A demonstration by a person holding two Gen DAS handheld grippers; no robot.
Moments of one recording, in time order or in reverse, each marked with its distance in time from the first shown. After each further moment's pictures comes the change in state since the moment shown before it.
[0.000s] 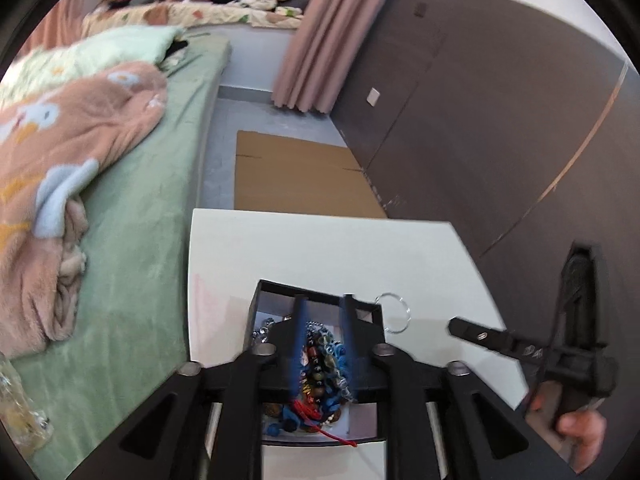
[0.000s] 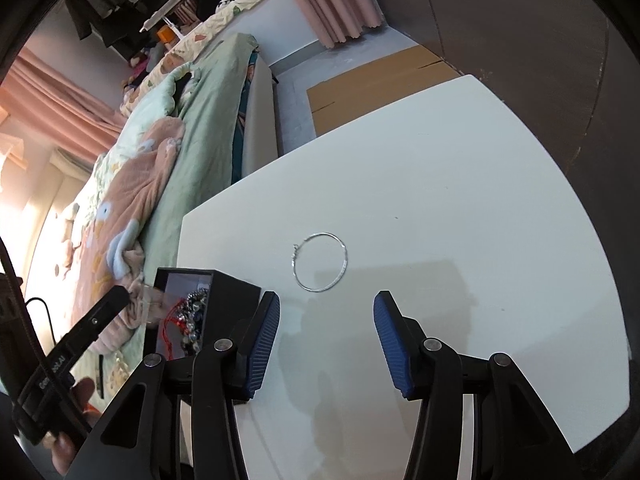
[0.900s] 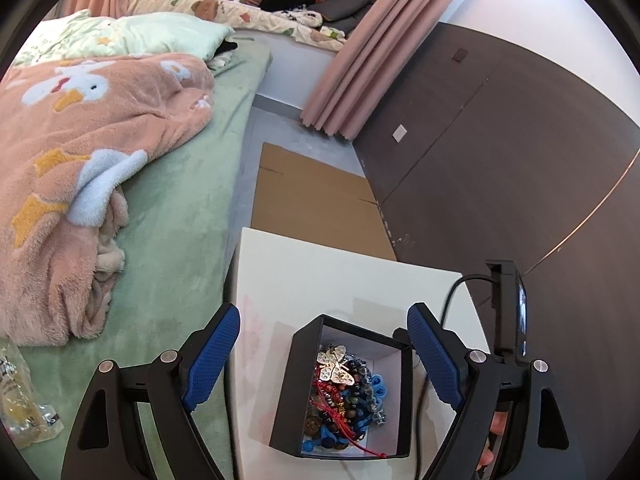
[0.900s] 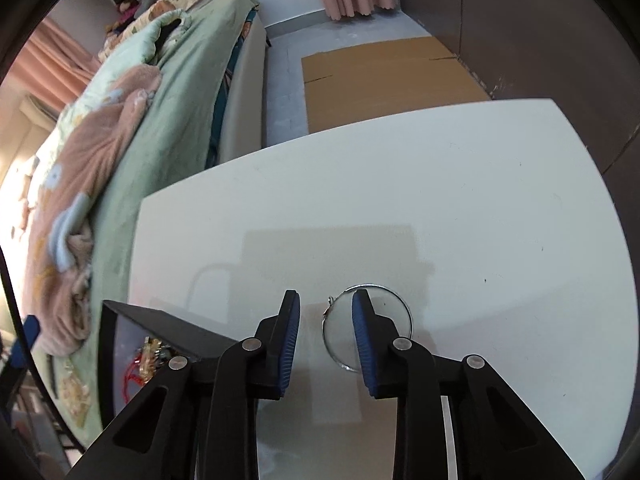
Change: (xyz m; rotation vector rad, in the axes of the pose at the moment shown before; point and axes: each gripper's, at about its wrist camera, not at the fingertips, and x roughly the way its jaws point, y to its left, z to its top) left arm -0.022 0.046 0.014 -0.142 -0.080 0.010; right arm 0.086 0.056 0.035 -0.131 0.107 -0.196
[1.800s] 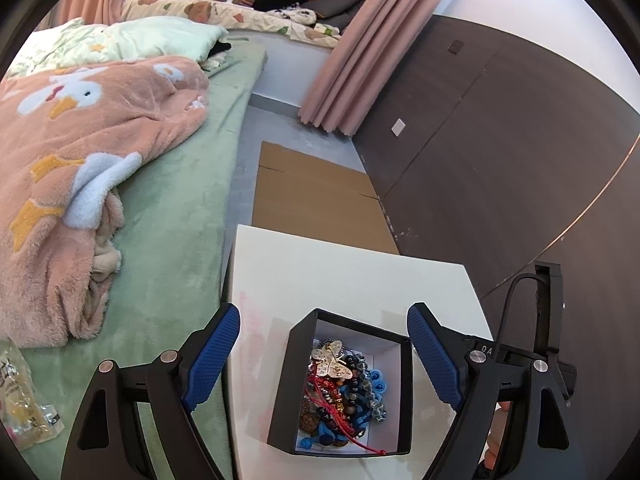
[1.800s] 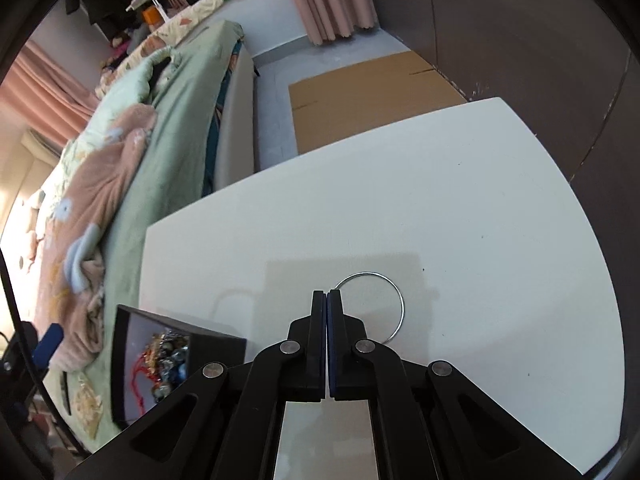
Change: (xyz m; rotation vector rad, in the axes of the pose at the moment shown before) left arm 0.002 -0.009 -0.005 0.031 0.008 0.016; right arm -0.044 -0.046 -0.013 0.105 -0.087 0.074
